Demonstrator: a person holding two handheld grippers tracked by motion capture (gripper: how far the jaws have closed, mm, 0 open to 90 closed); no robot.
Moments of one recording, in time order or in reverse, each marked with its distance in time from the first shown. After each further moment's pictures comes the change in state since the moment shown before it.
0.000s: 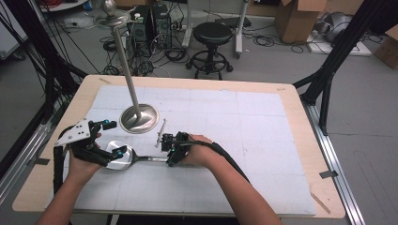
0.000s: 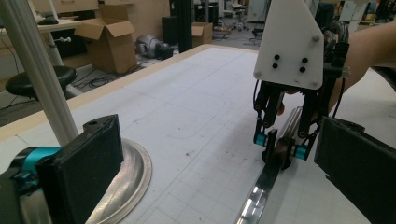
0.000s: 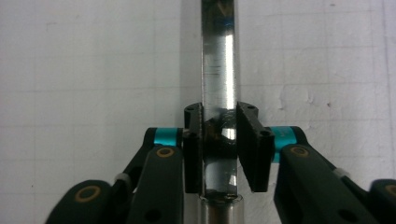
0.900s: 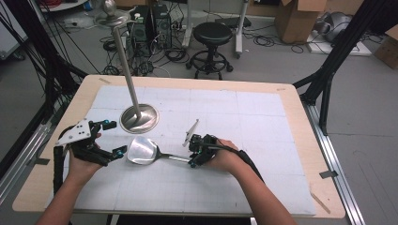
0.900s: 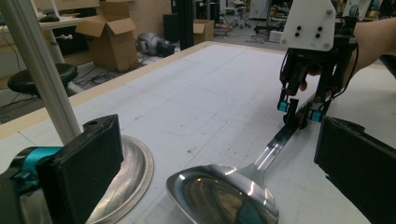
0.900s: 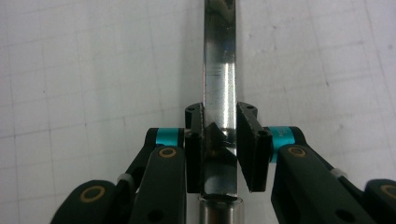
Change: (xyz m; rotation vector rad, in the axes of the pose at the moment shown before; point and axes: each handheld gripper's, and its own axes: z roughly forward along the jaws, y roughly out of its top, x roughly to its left) left arm 0.000 -0.001 0.000 0.009 0.007 -0.005; right arm 0.005 -0.073 -0.029 -0.059 -0.025 0.135
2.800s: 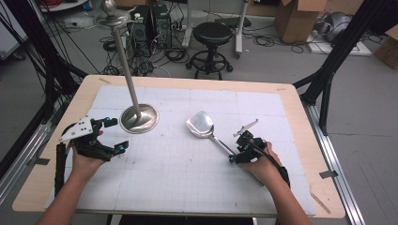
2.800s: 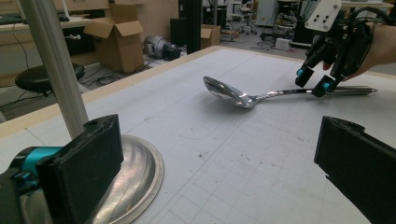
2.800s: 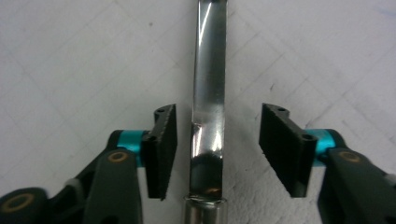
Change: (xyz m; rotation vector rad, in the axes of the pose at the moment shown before) left arm 0.011 -0.006 0.008 -0.021 0.024 -0.026; right arm -0.018 -0.126 -0.053 -0.072 -0.279 0.516
